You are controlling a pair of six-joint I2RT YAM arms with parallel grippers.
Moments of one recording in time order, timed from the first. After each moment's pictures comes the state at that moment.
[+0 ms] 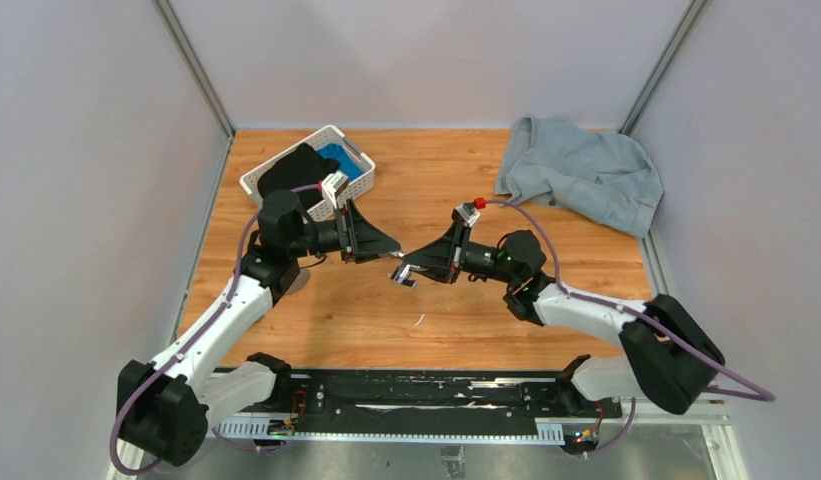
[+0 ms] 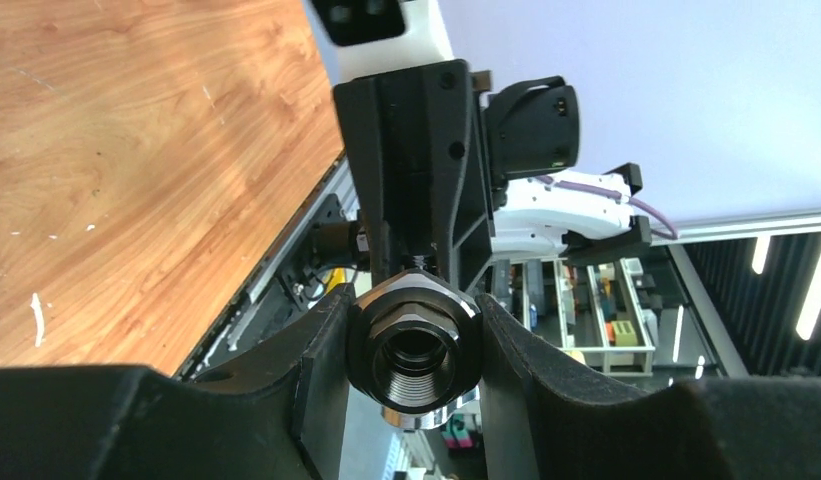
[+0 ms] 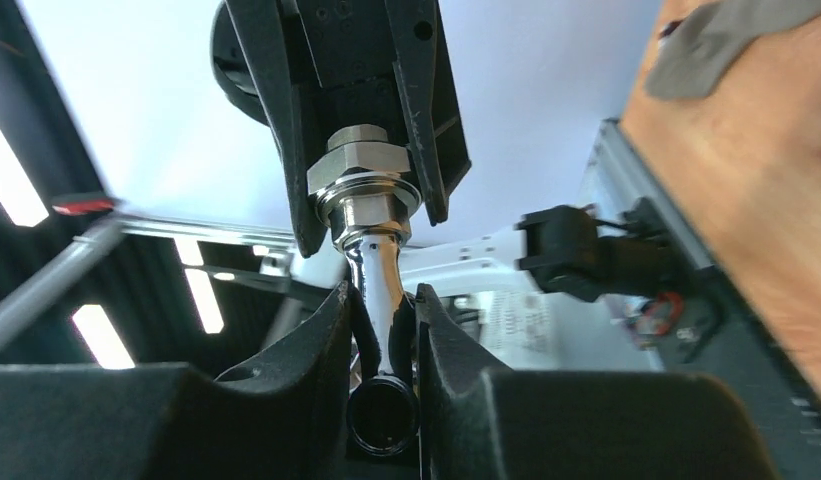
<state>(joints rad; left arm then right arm) -0.35 1.03 0.72 0.15 0.95 -1.13 0.71 1.27 0.55 0.85 -0.63 1.53</state>
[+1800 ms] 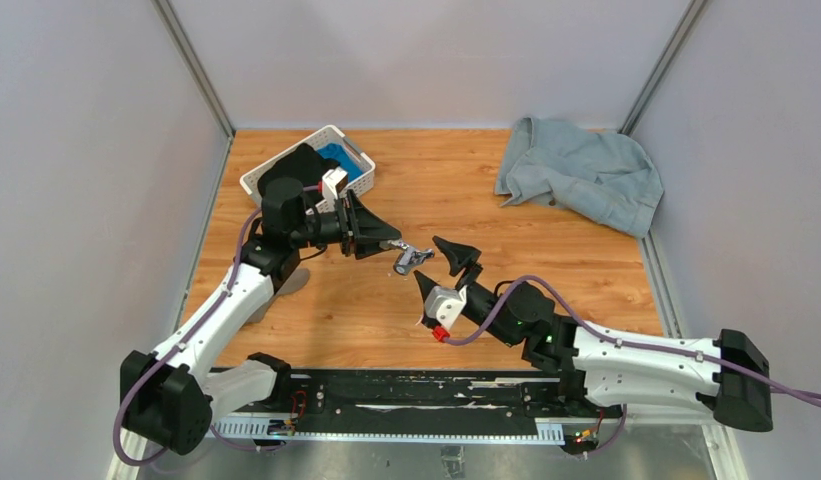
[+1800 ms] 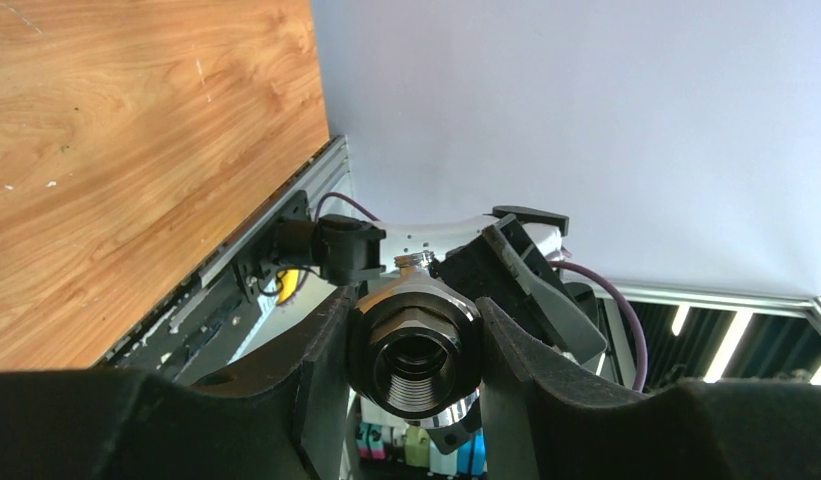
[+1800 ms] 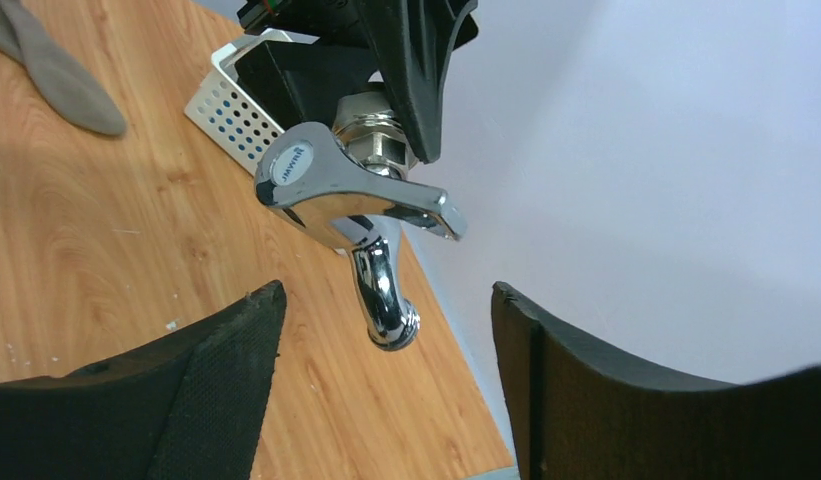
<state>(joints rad) -0.34 1.08 0.81 0.02 0.92 -1.27 1.25 0.90 0.53 0.48 0.25 -0.90</state>
